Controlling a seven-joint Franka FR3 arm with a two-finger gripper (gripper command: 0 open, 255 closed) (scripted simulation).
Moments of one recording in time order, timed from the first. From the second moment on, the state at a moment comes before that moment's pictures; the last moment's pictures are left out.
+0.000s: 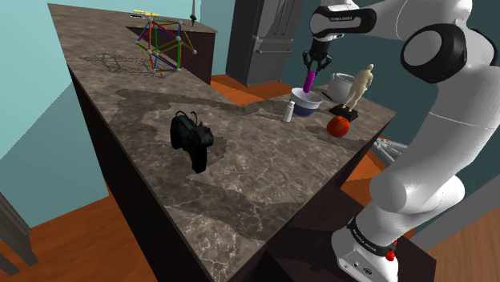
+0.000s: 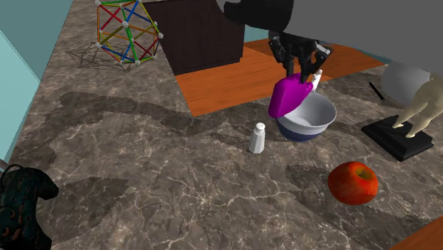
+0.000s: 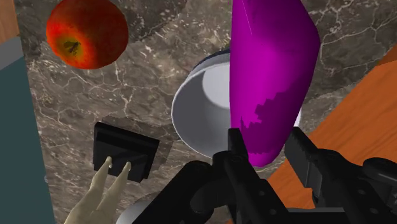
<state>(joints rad) -0.52 0.22 0.05 -1.52 -0.29 1.92 0.77</state>
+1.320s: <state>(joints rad) -0.55 0.38 0.03 -1.42 -0.29 2.00 0.74</state>
